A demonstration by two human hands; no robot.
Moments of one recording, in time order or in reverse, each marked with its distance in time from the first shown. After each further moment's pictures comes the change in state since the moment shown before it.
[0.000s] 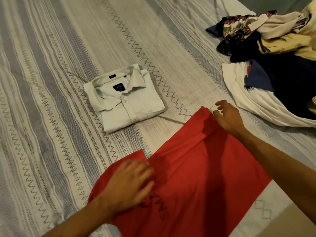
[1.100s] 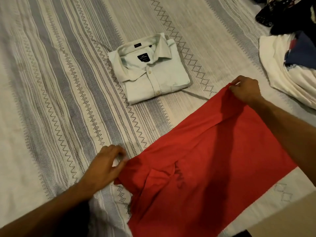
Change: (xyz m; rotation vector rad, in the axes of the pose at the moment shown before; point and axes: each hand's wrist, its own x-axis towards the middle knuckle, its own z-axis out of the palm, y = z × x) left_hand -0.131 -0.058 -0.017 -0.400 -0.086 -0.405; right_hand 0.030 -0.034 0.026 0.015 -0.079 0.075
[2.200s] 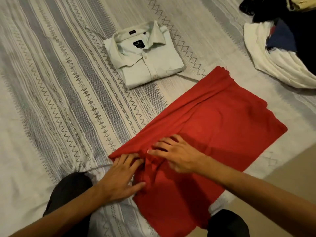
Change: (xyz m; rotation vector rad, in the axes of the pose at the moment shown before) left_hand -0.071 0.011 0.073 0.303 -0.183 0.180; right_hand -0.315 -0.063 0.130 -0.486 -0.498 -1.105
